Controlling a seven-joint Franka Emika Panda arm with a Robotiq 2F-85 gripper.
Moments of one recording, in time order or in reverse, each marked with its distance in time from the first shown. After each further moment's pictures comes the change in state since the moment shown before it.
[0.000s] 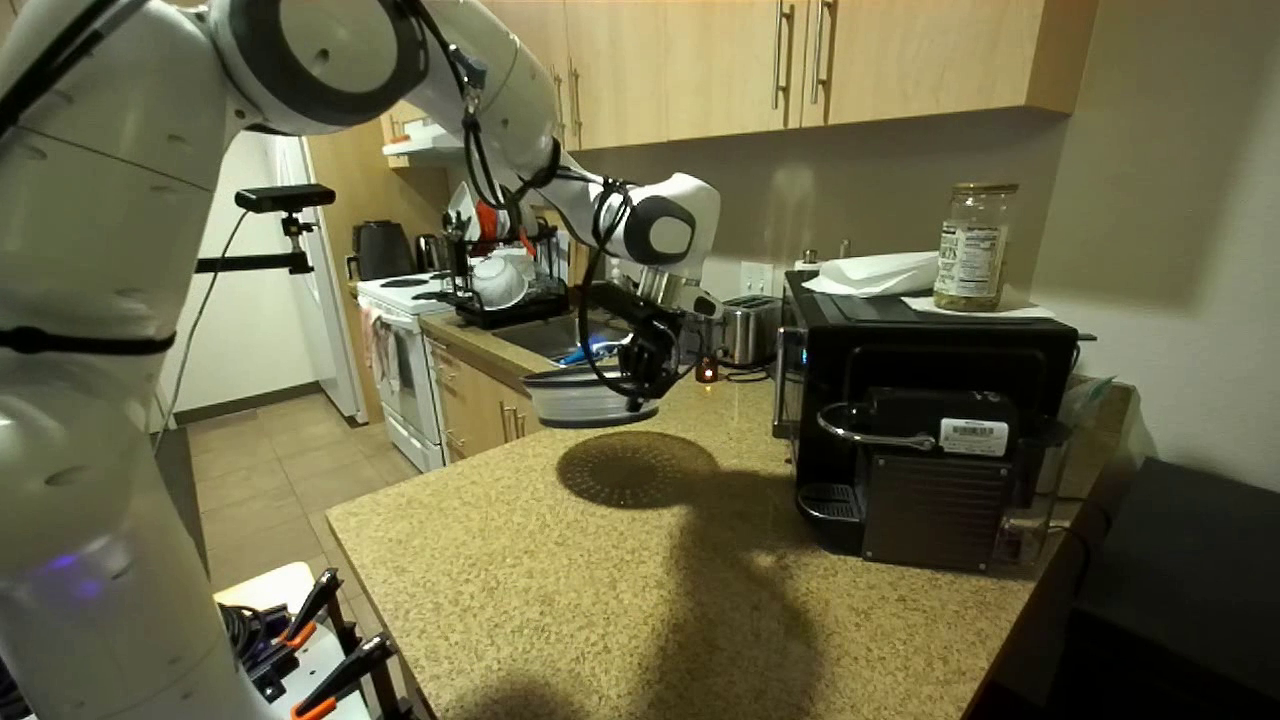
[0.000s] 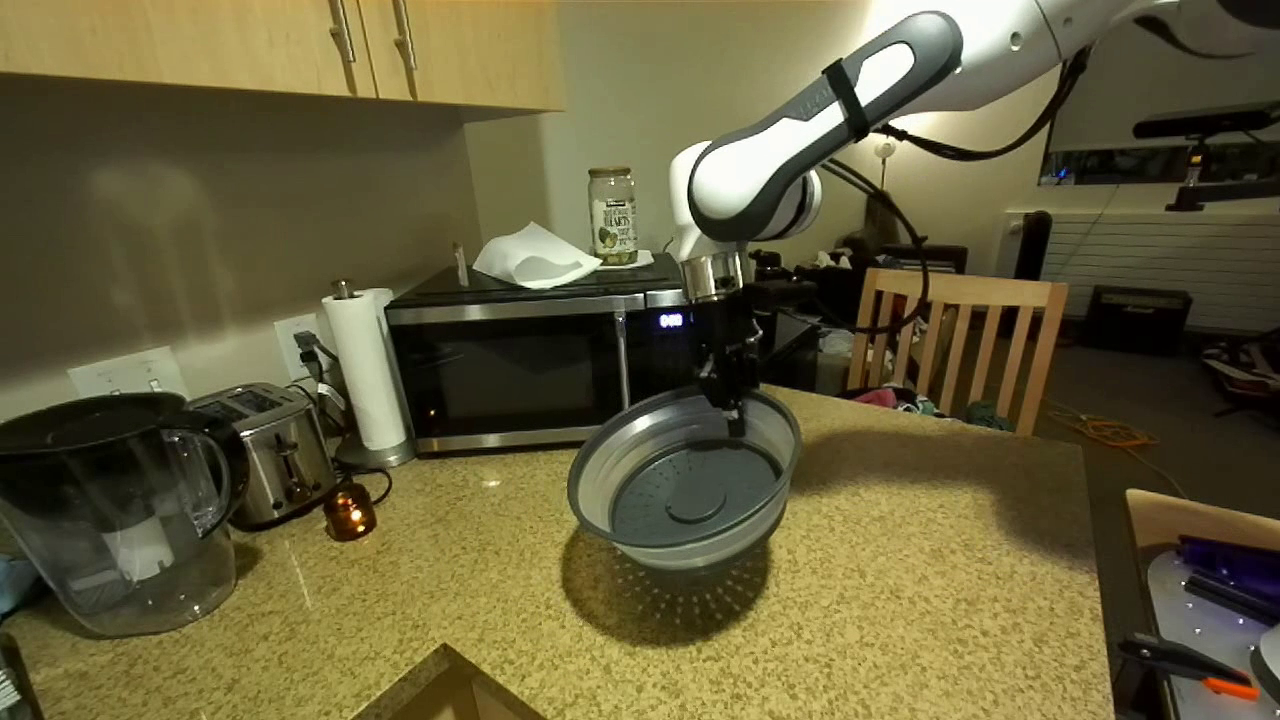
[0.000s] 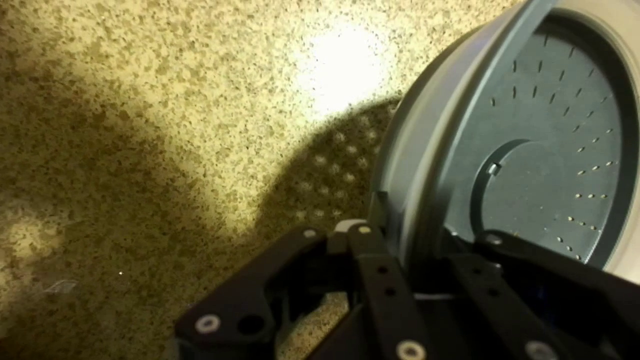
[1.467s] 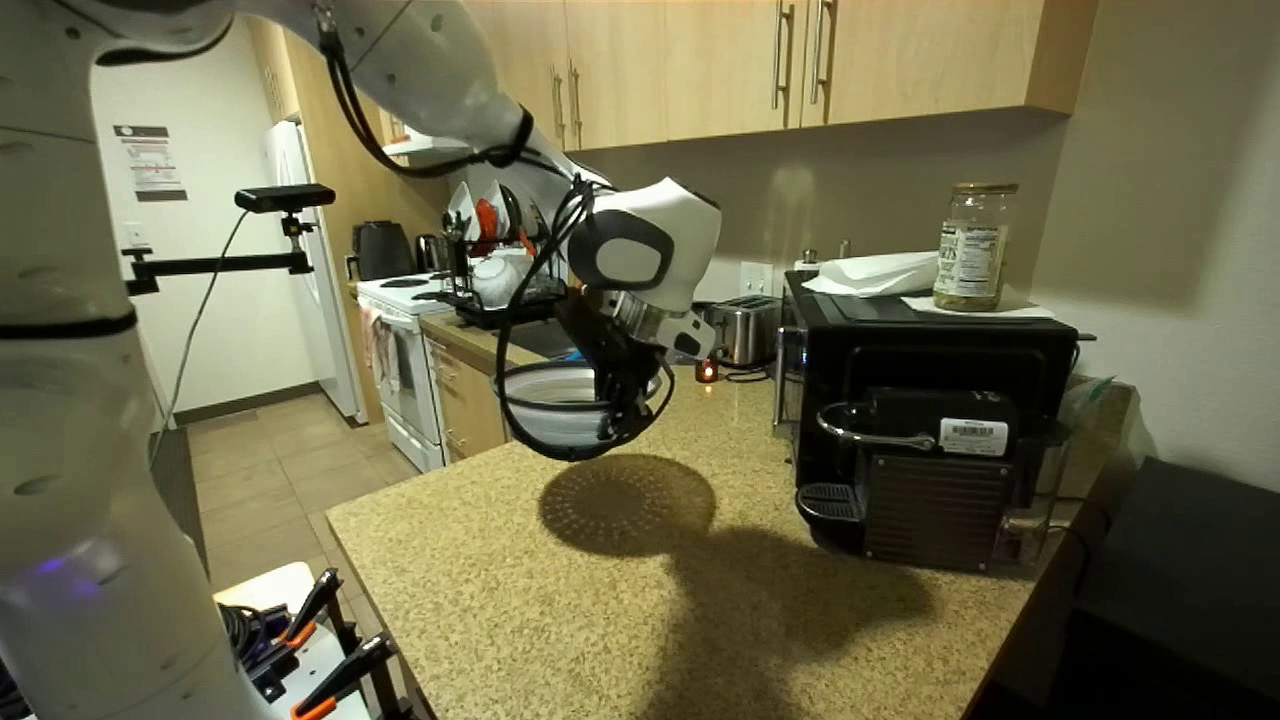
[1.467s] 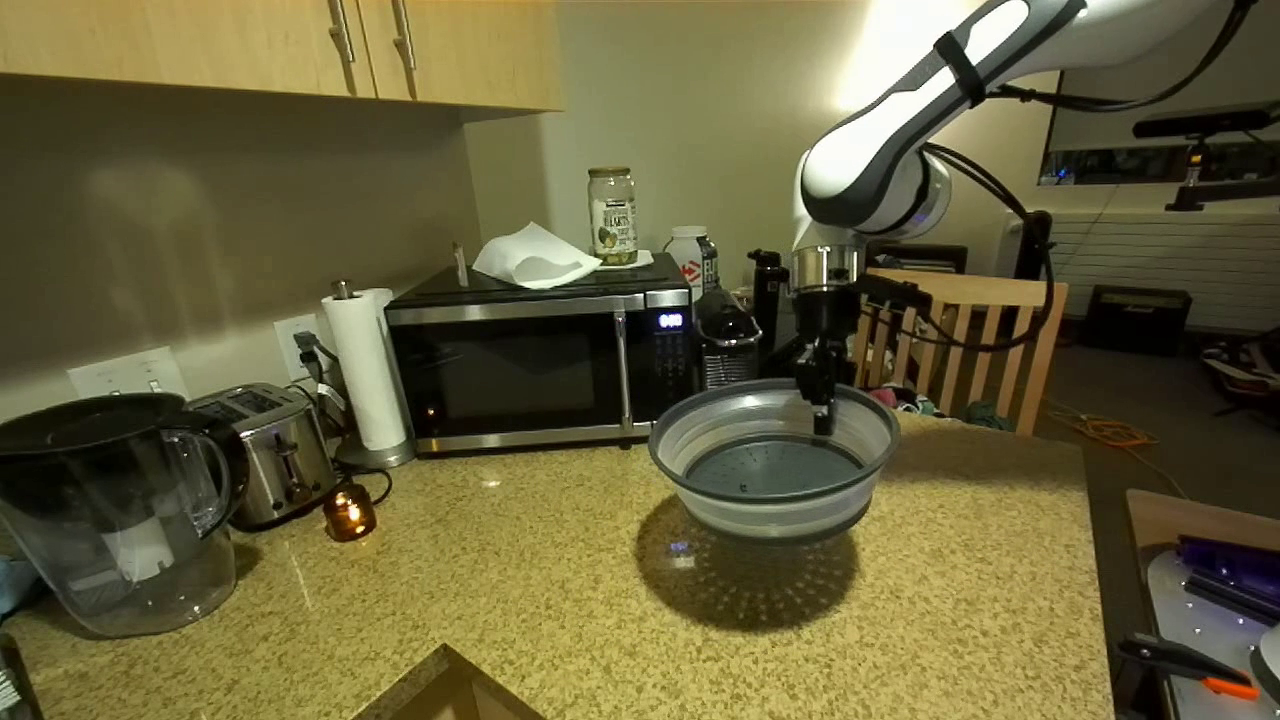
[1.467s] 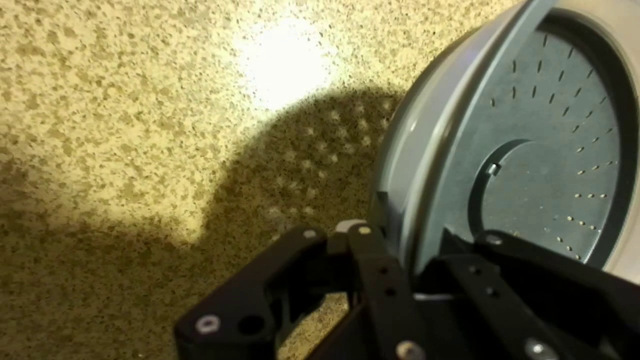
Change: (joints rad) arm -0.085 -0.306 -0.075 -0.464 0.233 0.166 -0.182
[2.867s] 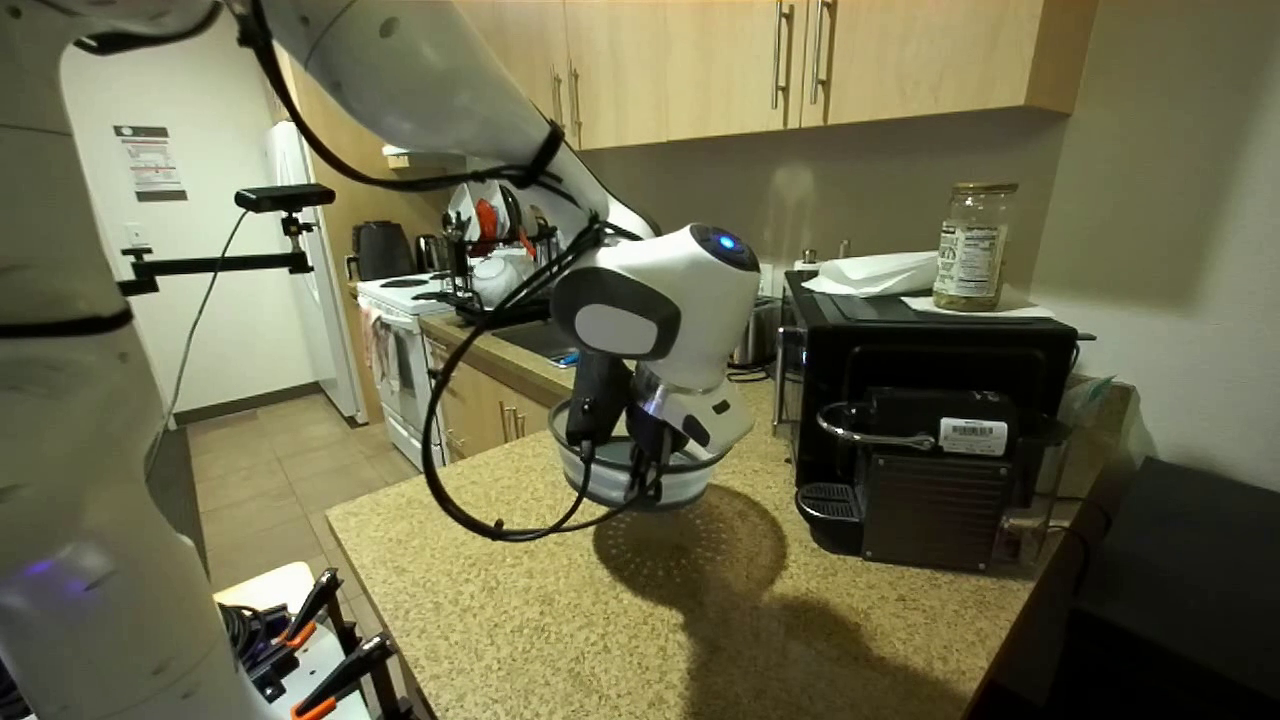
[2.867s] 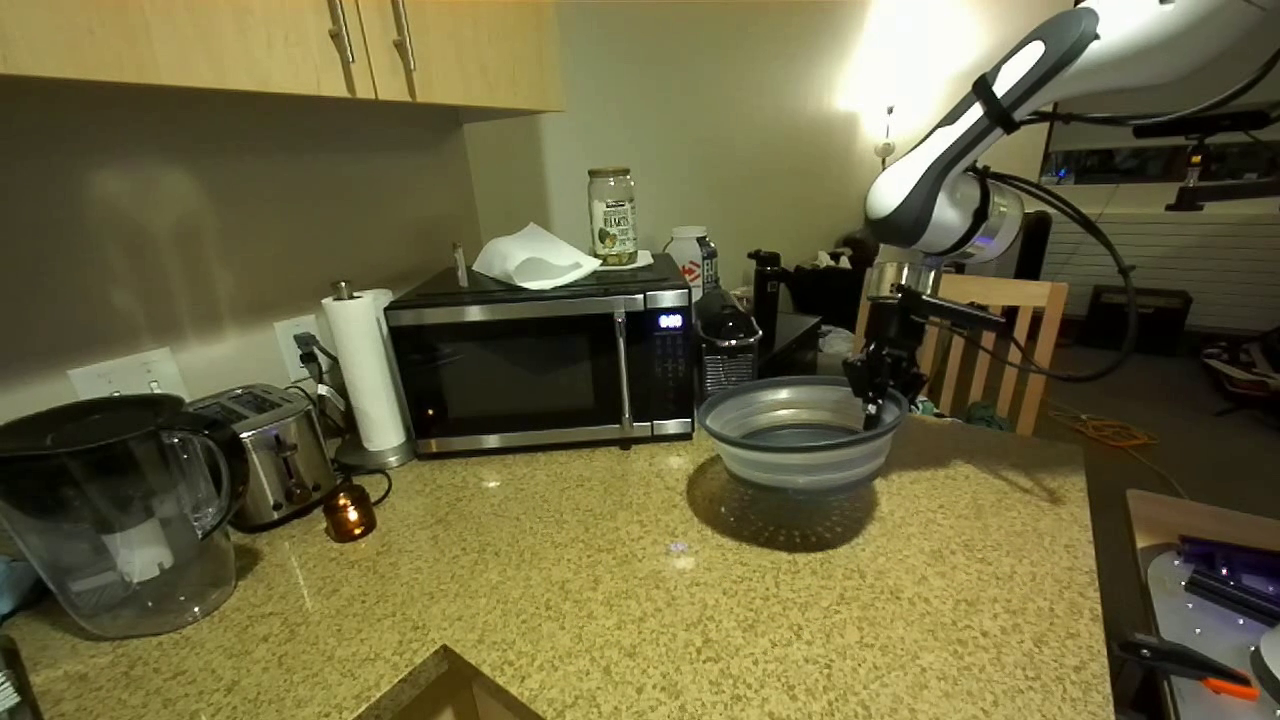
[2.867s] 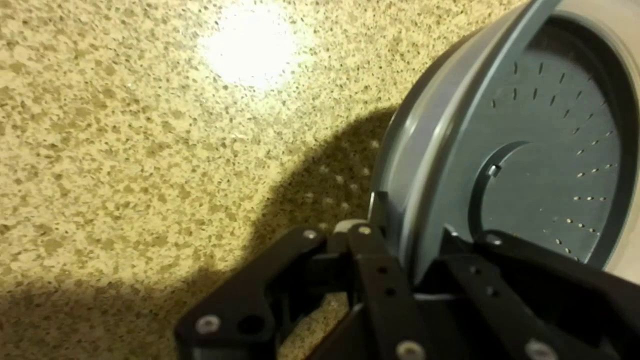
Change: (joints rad) arm -0.090 -0.048 -0.152 -0.188 0.151 0.160 0.120
